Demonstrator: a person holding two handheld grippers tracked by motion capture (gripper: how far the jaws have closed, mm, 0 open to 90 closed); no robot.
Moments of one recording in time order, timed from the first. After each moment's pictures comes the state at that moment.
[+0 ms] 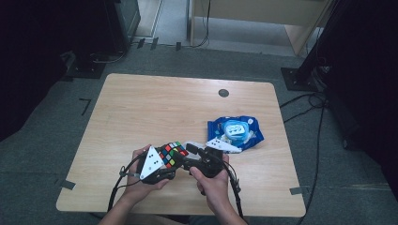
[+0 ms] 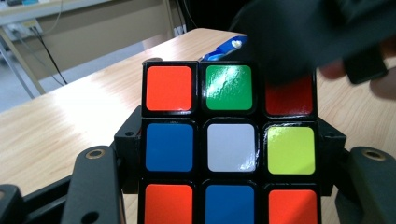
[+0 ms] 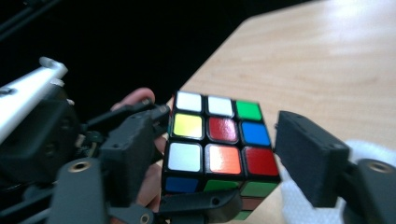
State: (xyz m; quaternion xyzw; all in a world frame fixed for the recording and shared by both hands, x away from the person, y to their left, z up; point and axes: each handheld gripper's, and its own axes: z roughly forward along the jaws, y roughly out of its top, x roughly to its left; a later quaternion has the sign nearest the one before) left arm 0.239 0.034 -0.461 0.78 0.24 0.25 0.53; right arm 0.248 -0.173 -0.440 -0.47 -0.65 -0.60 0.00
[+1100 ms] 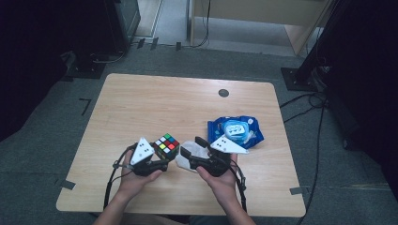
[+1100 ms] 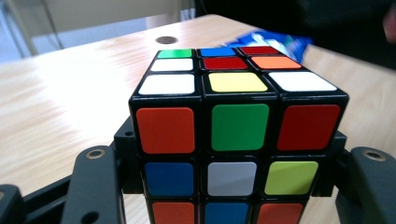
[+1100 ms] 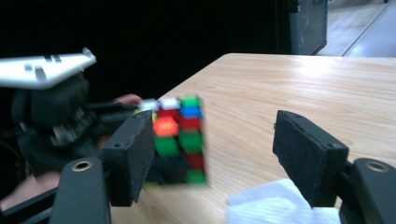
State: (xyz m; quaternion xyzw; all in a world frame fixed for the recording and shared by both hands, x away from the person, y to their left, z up) left arm 0.269 0.068 -0.458 0.76 0.34 0.18 0.53; right arm 0.246 -0.192 -0.427 -0.41 -0.67 -0.60 -0.12
